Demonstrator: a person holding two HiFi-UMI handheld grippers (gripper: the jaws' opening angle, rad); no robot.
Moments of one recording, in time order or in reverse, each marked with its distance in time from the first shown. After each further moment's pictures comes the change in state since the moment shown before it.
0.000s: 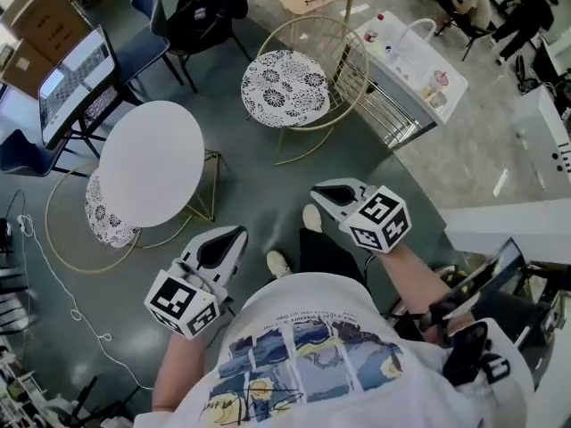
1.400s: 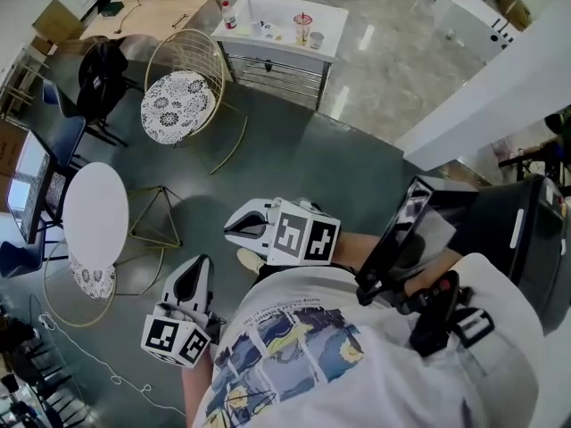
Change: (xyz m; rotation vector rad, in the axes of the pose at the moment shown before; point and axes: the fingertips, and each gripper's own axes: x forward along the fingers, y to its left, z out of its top) left arm 0.034 -0.257 -0.070 0.061 0.063 -0.026; right arm -0.208 0.144 -0.088 -0.230 -0.110 0.141
